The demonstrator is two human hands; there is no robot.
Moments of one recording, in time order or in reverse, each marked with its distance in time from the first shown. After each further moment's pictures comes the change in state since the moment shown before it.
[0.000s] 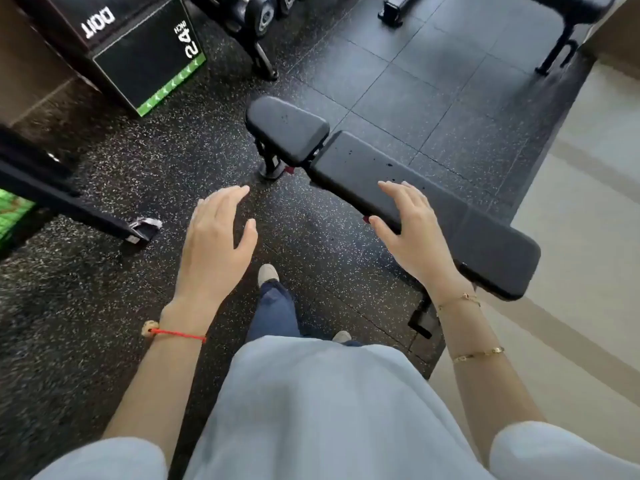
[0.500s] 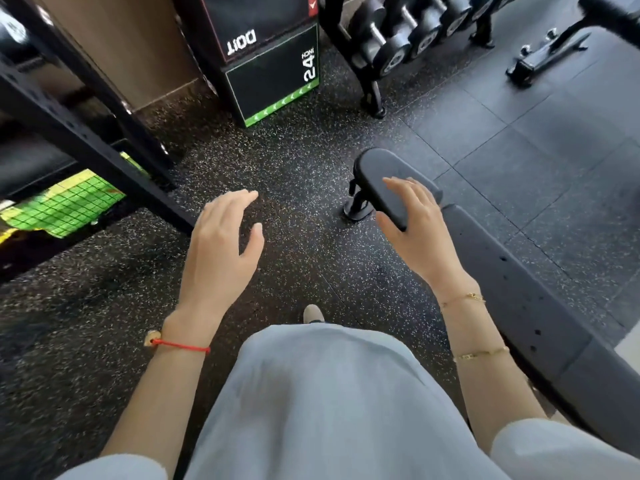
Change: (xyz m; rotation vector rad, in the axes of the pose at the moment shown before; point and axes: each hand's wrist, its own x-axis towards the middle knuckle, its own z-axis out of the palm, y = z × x) left_hand 0.124 -0.205 -0.115 0.057 0.219 -0.231; right_hand 0.254 -0.189 0.130 0.072 -0.135 -0.268
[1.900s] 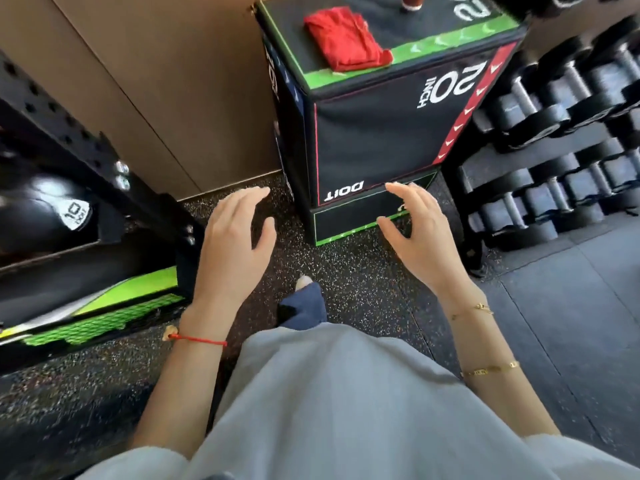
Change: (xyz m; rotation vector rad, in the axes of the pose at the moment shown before) left_hand 0.695 -0.349 -0.056 0.012 0.231 -0.231; right_hand 0.809 -0.173 0.190 0.053 -0.108 -0.258
